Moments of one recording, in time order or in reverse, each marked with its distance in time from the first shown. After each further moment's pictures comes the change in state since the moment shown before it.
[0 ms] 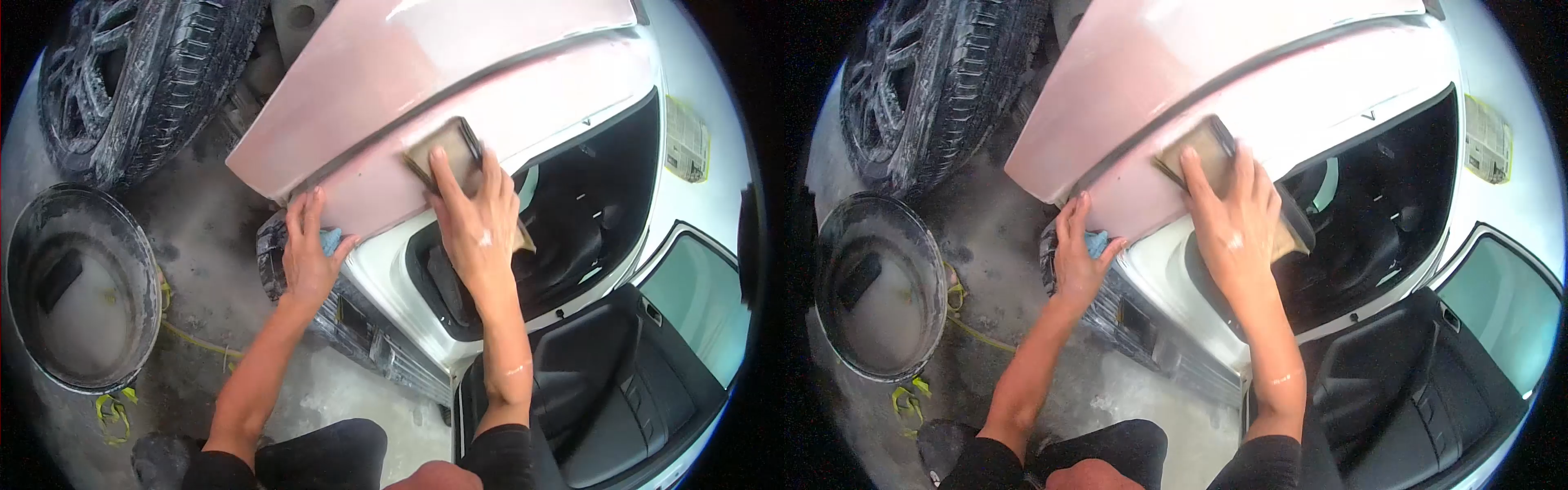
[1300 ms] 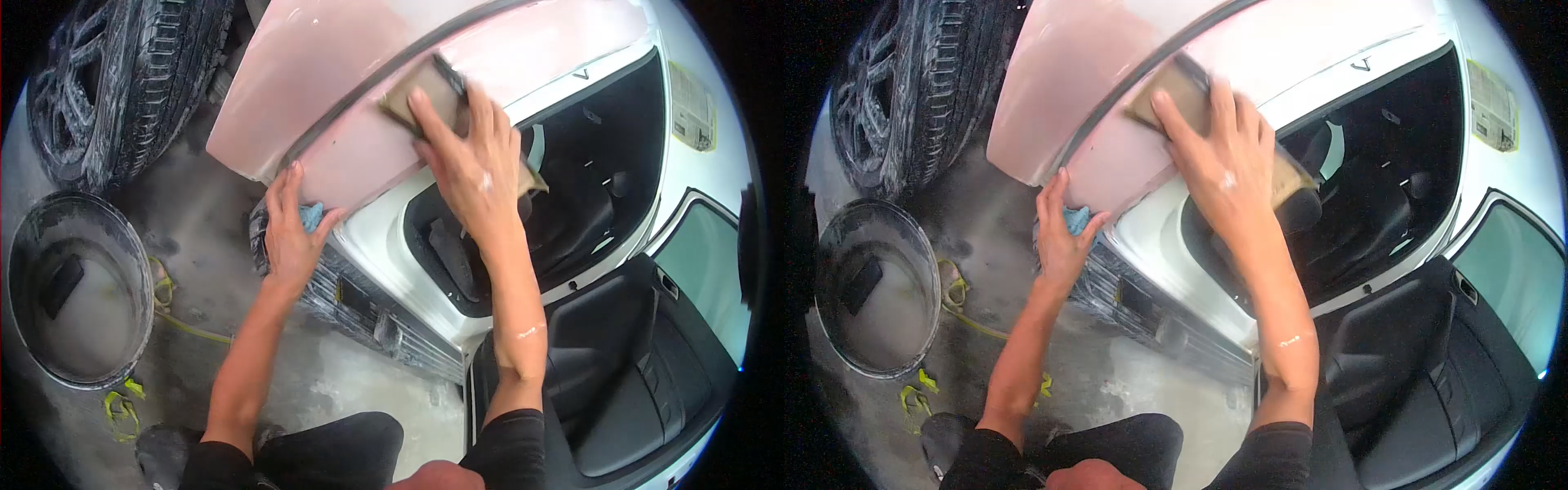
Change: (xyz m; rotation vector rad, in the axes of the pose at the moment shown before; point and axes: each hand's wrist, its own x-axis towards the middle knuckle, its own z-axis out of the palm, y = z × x) left_hand 0.002 -0.001 -0.001 0.020 0.019 0.044; right_hand 0.007 0.027 0.012 0.081 0.129 -0.087
